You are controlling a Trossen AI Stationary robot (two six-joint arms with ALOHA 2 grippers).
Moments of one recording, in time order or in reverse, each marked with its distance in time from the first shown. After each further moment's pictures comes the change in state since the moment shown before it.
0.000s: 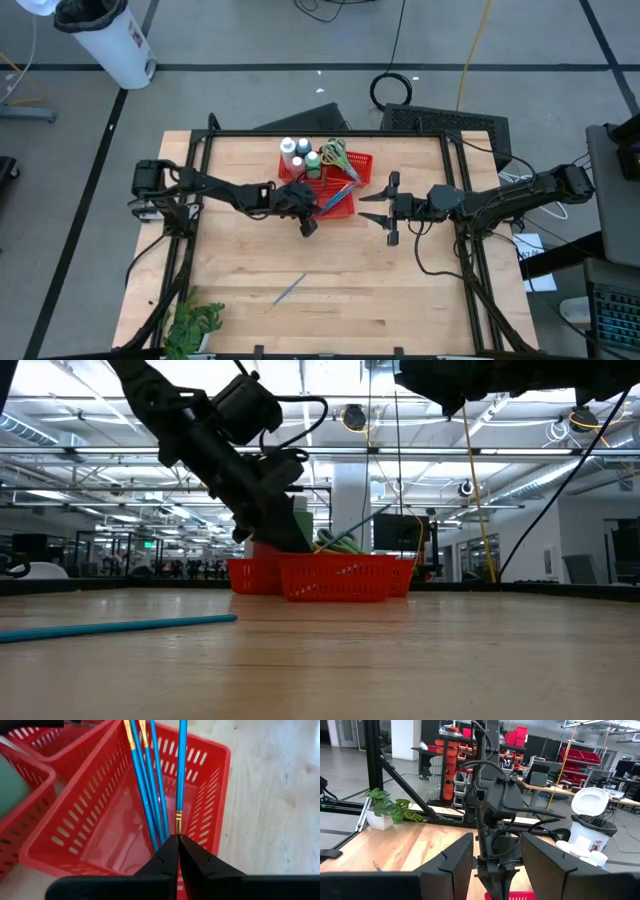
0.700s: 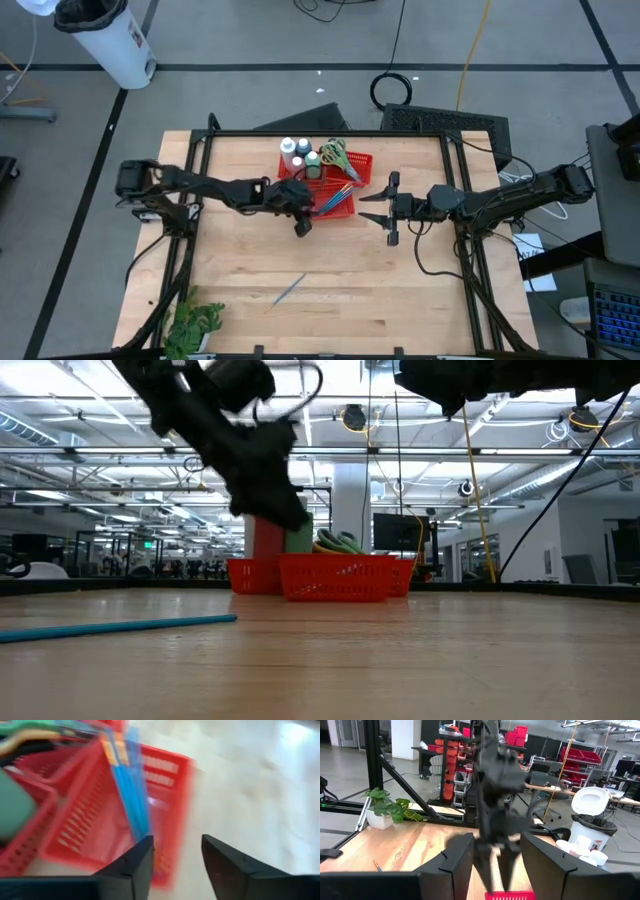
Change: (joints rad) left arm -0.024 -0.134 0.041 -0.181 0.043 0.038; right arm 0.000 0.000 0.000 -0.003 0.000 0.001
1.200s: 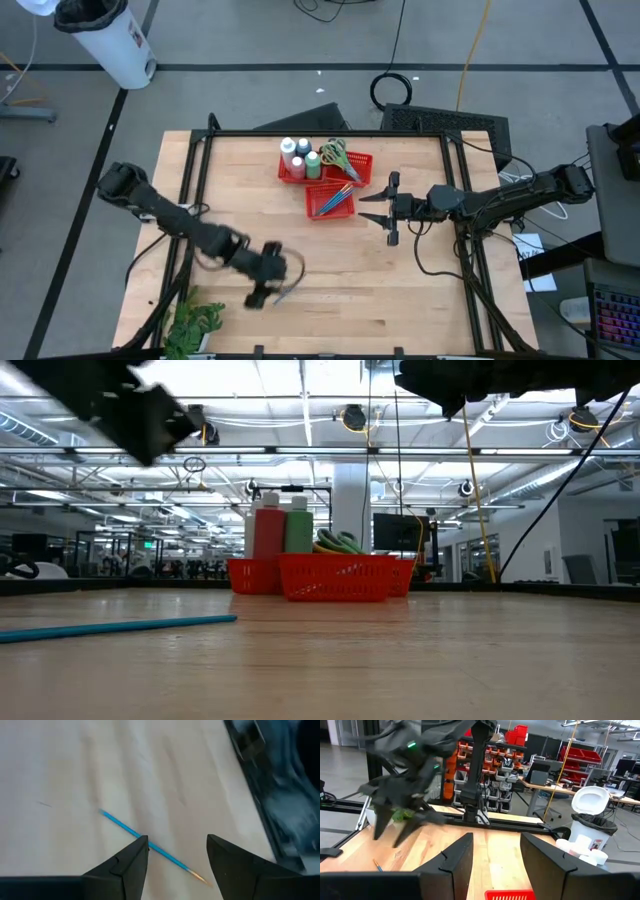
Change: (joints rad) left arm -0.555 -0.106 0.052 -0.325 0.074 -0.046; right arm 0.000 0.000 0.000 -0.002 0.000 0.000
